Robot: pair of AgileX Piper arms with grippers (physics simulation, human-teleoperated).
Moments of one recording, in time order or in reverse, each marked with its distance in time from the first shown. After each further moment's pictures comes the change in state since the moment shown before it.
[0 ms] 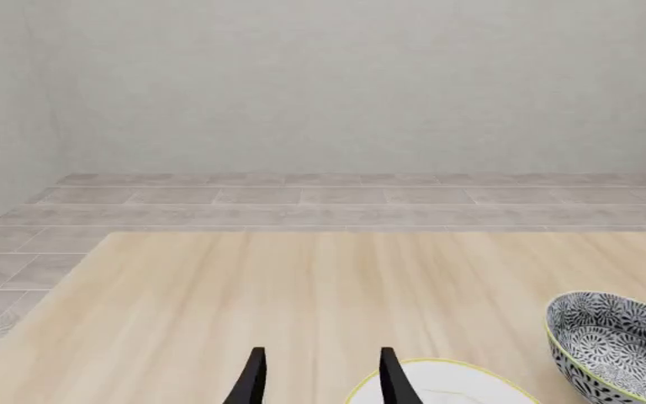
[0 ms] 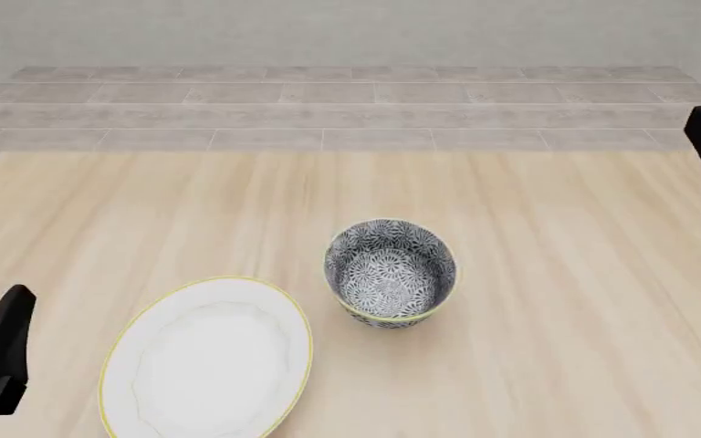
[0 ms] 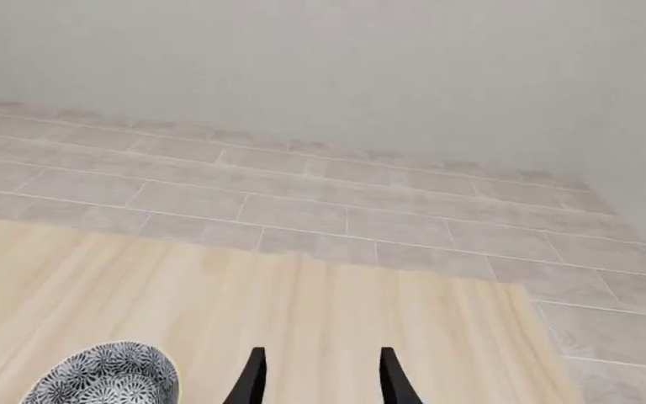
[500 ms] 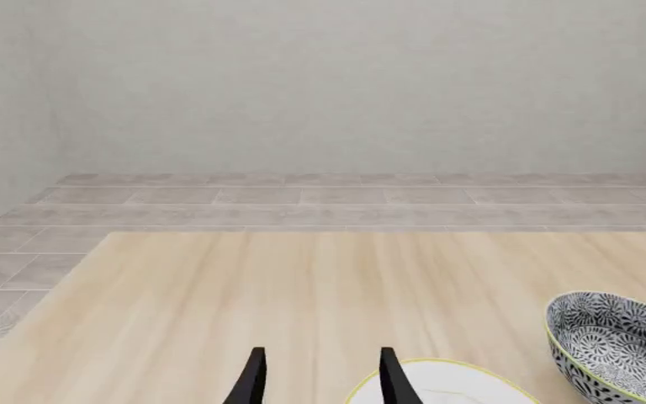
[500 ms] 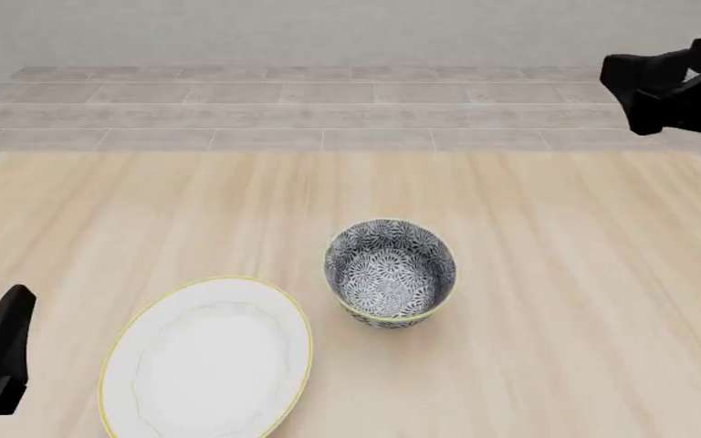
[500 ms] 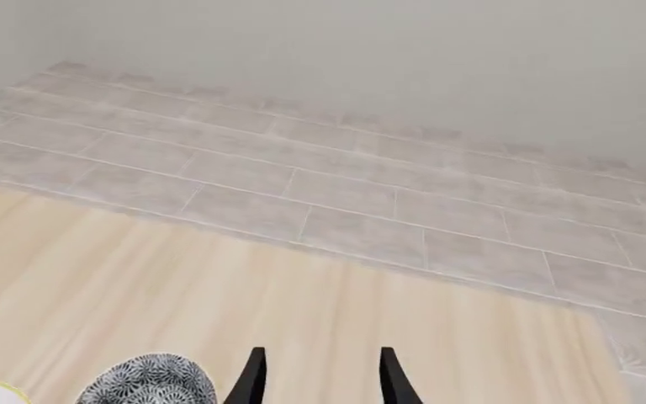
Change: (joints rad) left arm 0.000 0.000 0.000 0.000 0.000; right arm 0.125 0.306 -0.225 0.020 0.014
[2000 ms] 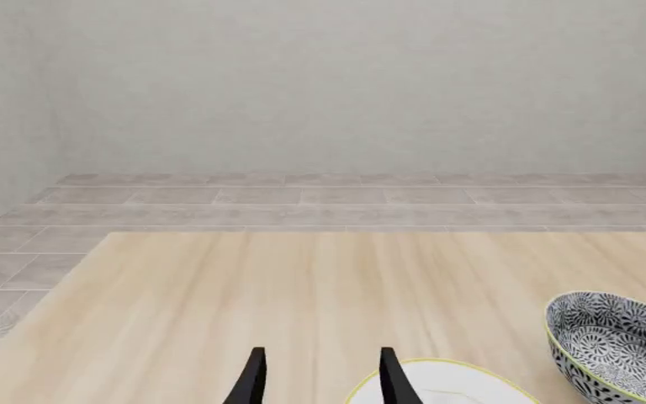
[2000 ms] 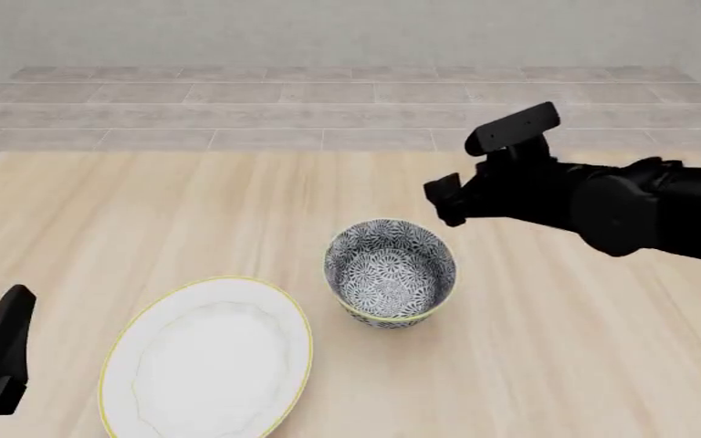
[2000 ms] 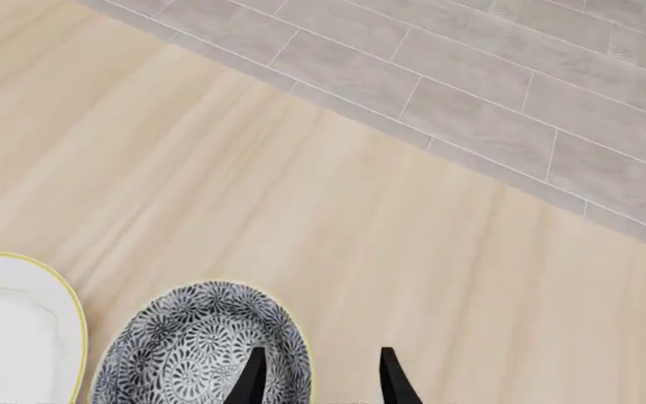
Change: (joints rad) left arm 0.000 0.000 0.000 0.000 0.000; right arm 0.239 0.580 0.000 -0.210 0.013
